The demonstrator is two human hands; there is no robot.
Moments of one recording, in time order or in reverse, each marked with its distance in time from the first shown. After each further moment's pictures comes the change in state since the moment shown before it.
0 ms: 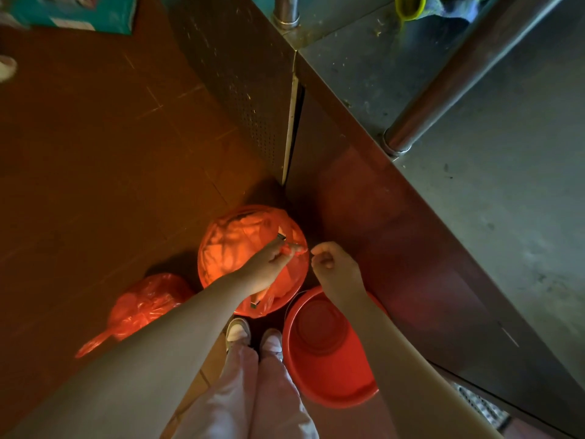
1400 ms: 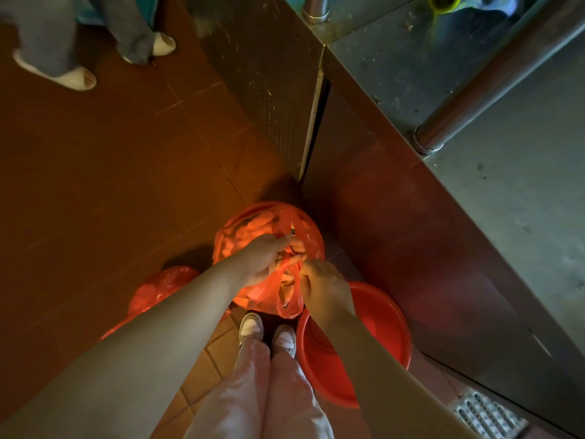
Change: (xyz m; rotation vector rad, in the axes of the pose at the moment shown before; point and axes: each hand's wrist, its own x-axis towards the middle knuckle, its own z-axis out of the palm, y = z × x) left_hand -0.004 0.003 -0.034 -0.840 0.012 -0.448; right_hand -0.023 0.005 0.059 -0.514 0.026 -0.441
